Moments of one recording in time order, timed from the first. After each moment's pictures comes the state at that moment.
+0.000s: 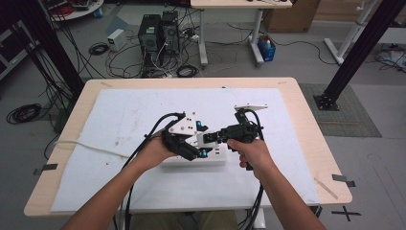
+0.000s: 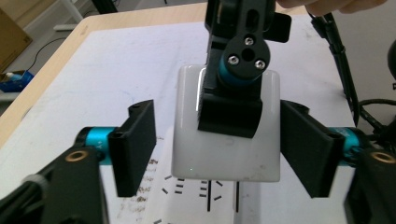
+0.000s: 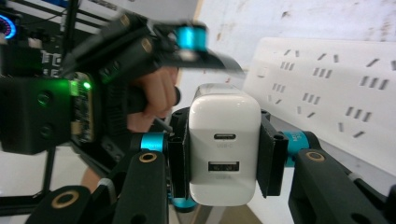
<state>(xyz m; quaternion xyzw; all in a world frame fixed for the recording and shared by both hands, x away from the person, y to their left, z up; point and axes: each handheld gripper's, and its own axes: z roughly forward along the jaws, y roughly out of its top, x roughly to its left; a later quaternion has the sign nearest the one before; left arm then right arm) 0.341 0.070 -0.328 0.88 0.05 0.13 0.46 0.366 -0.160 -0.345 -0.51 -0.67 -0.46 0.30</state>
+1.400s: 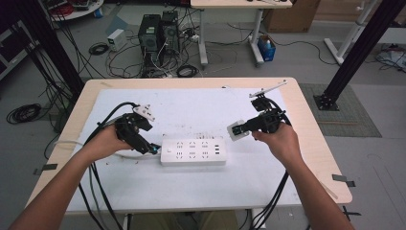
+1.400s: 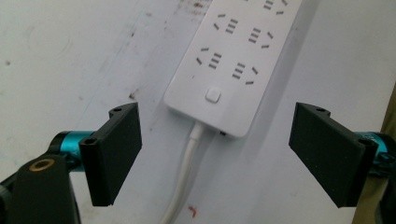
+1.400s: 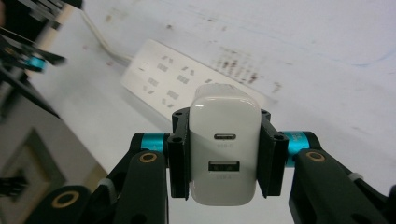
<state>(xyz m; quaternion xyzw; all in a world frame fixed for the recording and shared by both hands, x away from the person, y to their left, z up) 0.361 0.184 -0.315 0.94 0.23 0.07 0.26 0.368 -0.203 -0.284 -0.46 -0.82 -0.33 0.03</state>
